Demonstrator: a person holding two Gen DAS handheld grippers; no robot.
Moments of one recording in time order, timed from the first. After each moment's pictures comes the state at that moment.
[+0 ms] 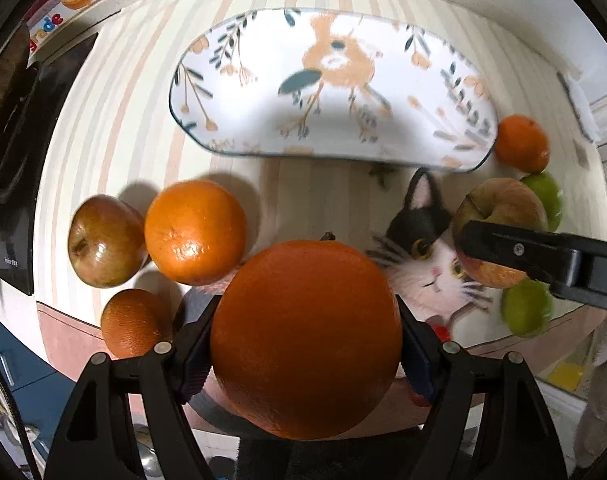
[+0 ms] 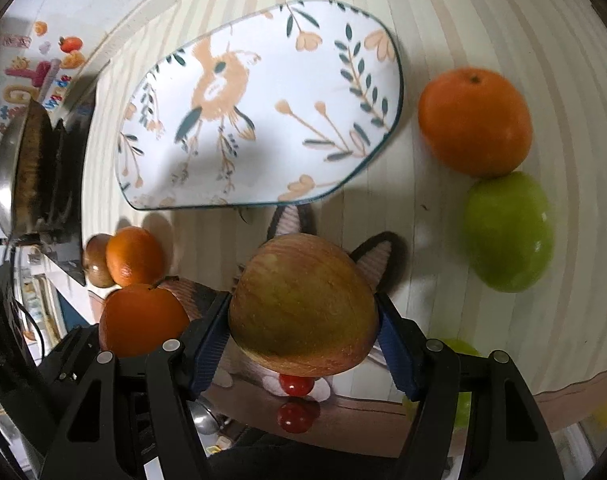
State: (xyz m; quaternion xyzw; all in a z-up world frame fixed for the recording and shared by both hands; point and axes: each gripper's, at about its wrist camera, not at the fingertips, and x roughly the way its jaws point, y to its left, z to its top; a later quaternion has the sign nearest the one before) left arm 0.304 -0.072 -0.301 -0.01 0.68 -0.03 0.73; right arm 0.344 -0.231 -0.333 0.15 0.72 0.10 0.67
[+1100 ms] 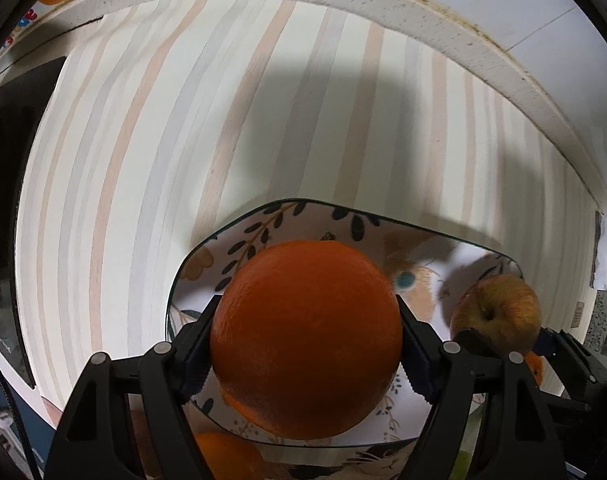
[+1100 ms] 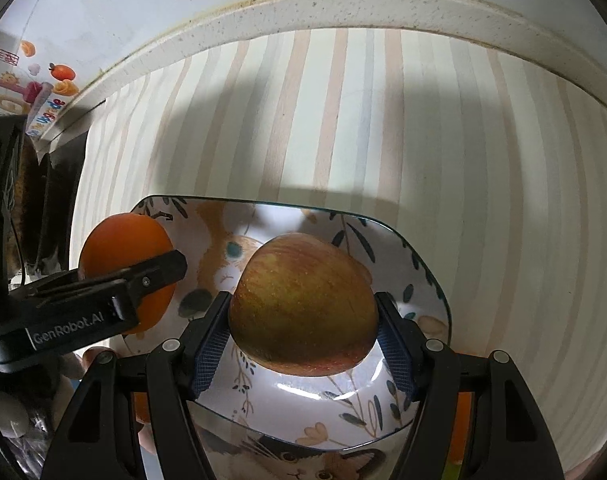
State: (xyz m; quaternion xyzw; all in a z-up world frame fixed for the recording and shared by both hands) left arm 0.477 -0.026 -0.333 -0.11 0.71 0.02 0.70; right arm 0.505 -0.211 -0.330 0.08 0.69 0.12 0.70
